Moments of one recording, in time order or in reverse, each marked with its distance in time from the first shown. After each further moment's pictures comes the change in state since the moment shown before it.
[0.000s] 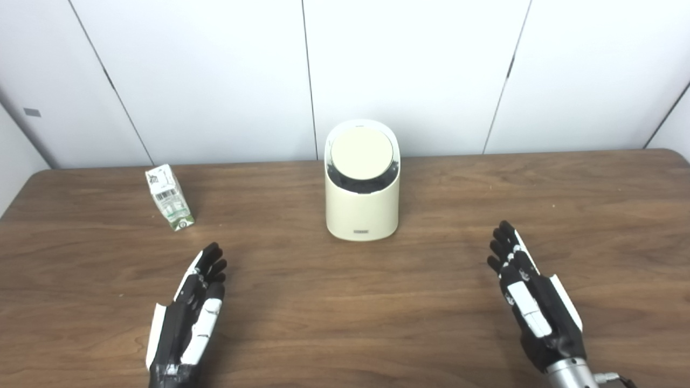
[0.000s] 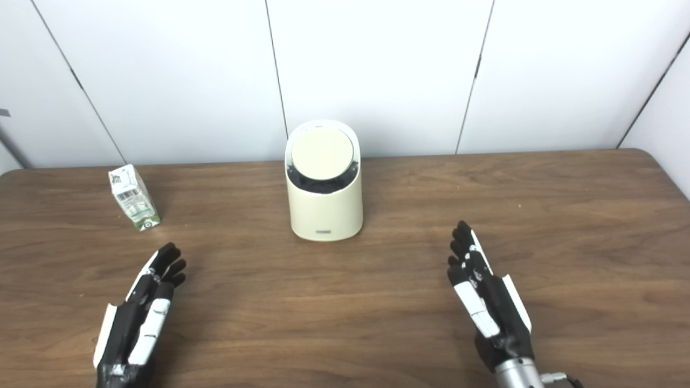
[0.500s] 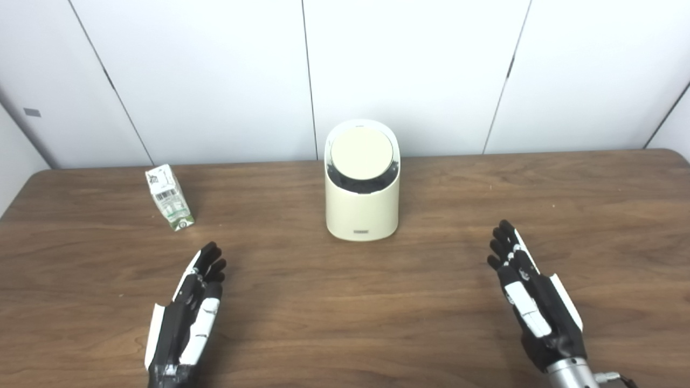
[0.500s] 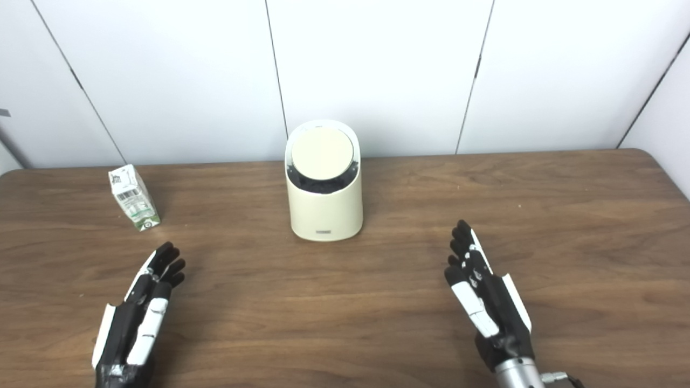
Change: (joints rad) left arm 0.001 0.000 0.002 0.000 -0.004 -0.002 -0.002; right arm 0.000 0.000 0.000 -0.007 -0.010 -0.003 0.000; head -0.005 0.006
